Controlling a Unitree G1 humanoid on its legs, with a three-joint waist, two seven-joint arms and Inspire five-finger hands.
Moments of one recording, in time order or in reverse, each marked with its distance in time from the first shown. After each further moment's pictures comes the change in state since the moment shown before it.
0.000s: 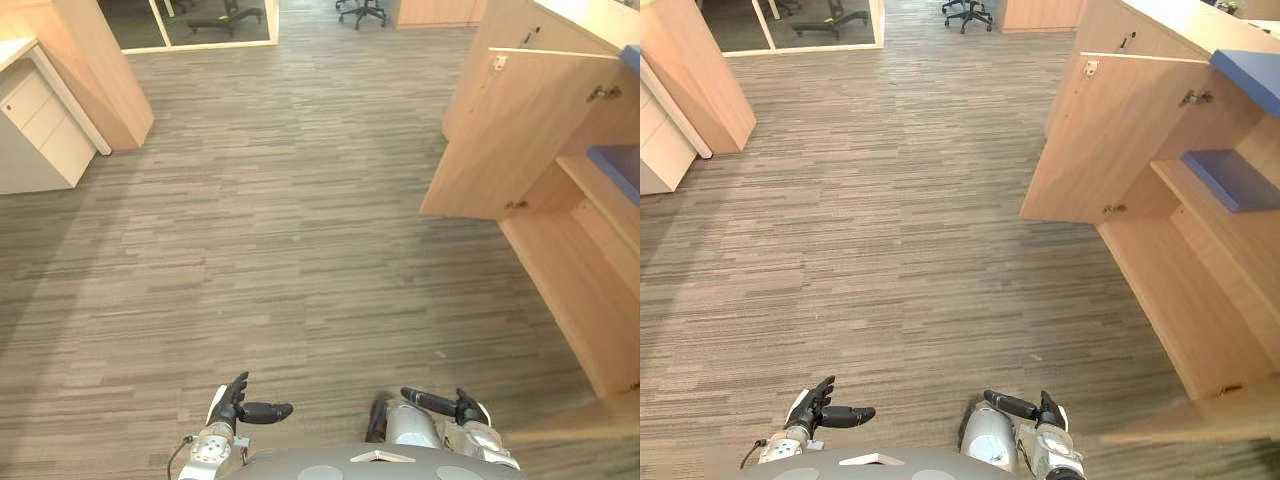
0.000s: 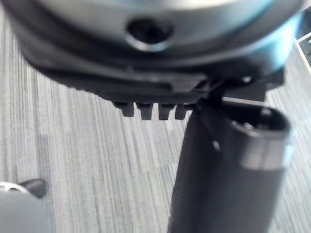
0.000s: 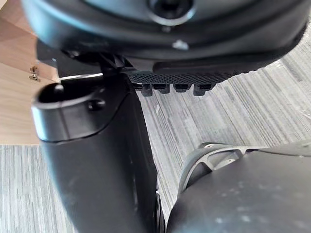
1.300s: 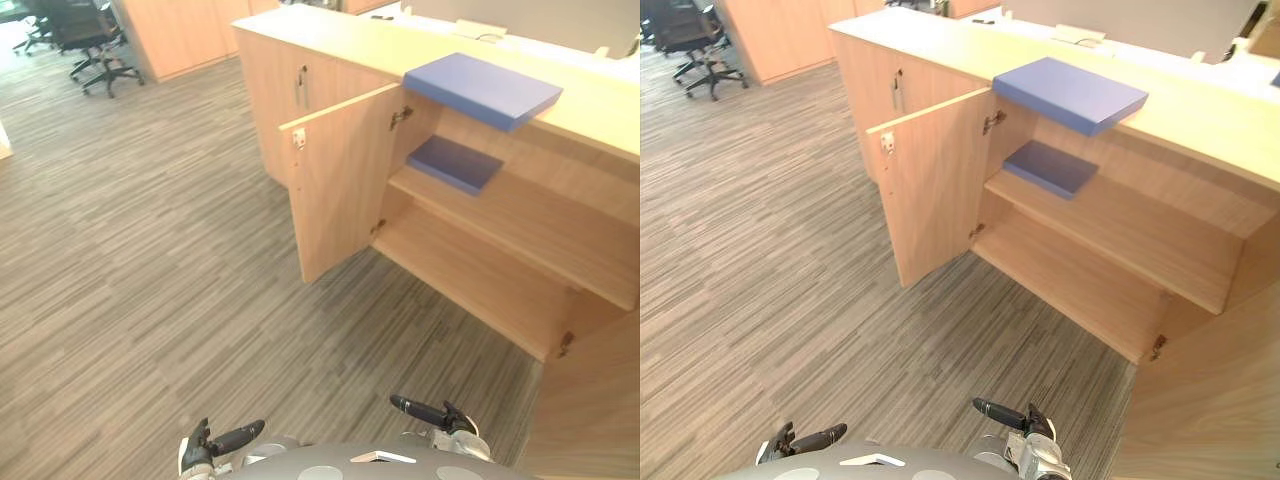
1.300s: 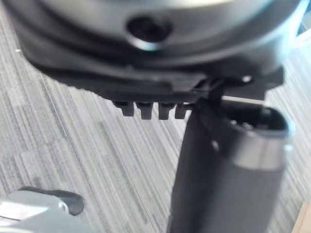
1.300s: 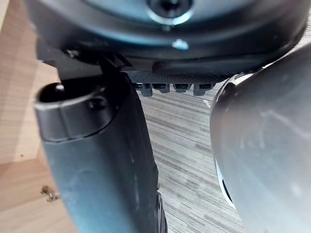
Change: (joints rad) left arm 0.082 -0.088 0.304 0.074 -0.105 -0.016 0.072; right arm 0.015 0.044 -0.070 0.041 0.010 -0.008 0.025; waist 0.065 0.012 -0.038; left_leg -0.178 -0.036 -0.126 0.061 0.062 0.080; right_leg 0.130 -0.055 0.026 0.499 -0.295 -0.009
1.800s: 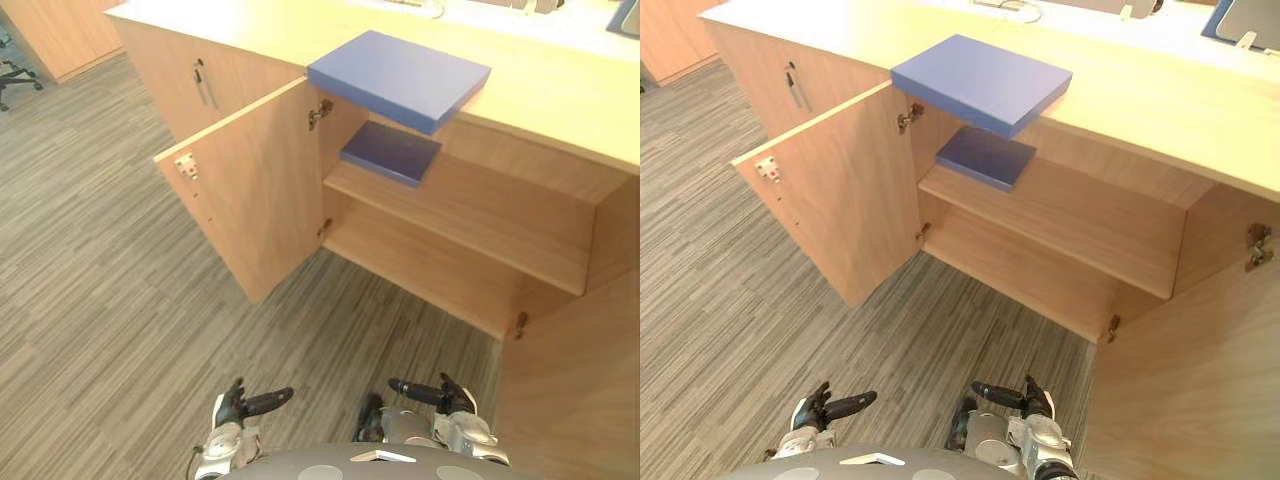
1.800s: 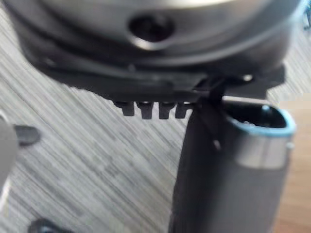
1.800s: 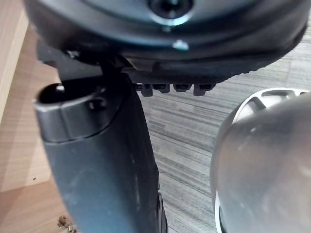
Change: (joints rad) left arm -0.154 -0.083 -0.027 0.003 0.078 0.017 -0.037; right arm -0.017 0.005 0.040 -0.079 -0.172 0.003 0.042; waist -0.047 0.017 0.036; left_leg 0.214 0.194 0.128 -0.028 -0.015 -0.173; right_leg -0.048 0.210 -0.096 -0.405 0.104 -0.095
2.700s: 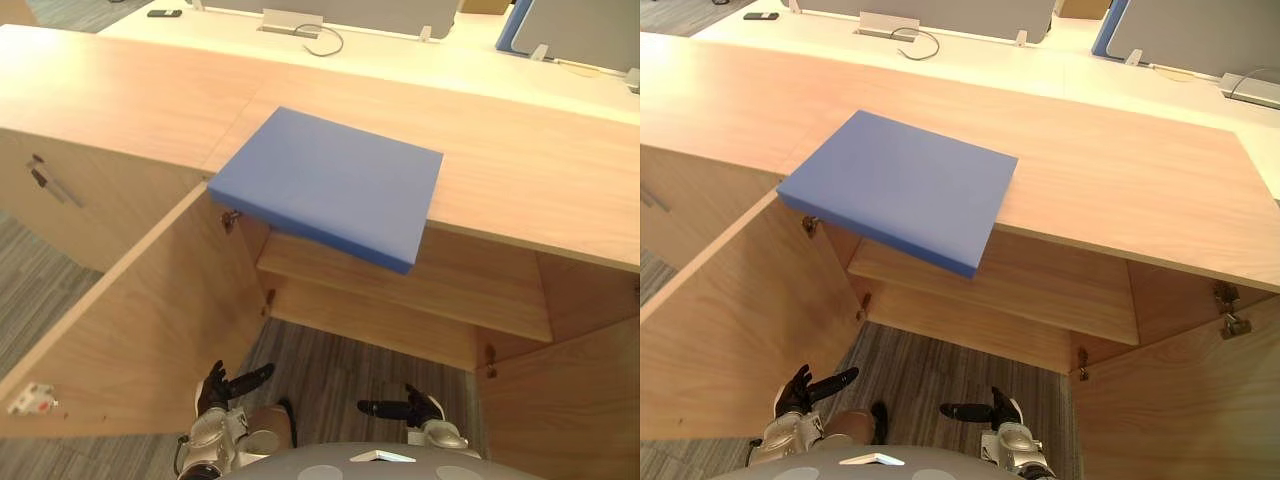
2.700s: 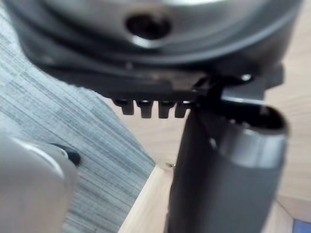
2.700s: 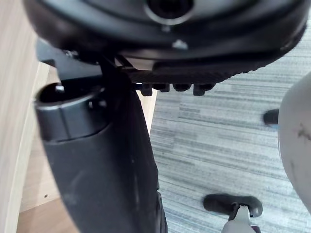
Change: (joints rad) left arm 0.006 0.058 0.070 -0.037 -0.083 -0.018 0.012; right arm -0.004 0.033 0.196 0.057 0.070 0.019 -0.007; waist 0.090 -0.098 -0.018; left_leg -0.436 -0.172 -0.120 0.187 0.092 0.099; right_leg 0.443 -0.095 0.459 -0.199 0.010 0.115
